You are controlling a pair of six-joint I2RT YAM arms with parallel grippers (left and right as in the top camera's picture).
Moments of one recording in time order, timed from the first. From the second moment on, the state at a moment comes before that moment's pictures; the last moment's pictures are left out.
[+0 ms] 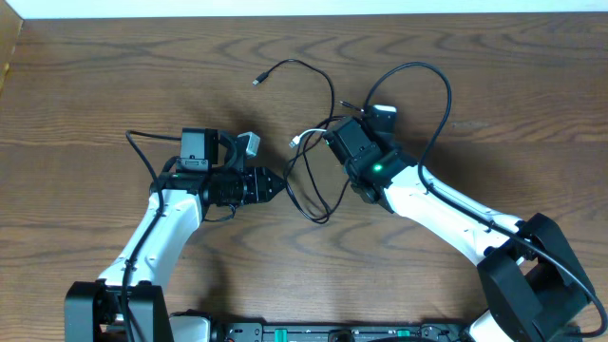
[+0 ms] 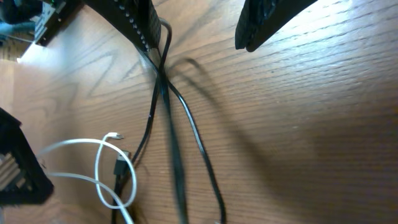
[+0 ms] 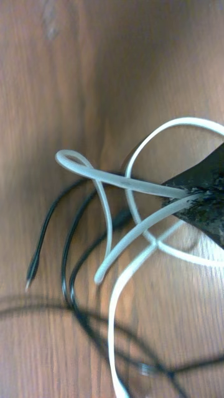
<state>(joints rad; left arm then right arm) -0.07 1.44 0.77 -0.48 0.68 -0.18 0.68 1.74 1.11 -0.41 0.53 0.70</state>
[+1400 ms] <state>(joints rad) -0.07 1.44 0.77 -0.47 0.59 -0.15 0.54 1.73 1.11 0.06 0.42 0.18</state>
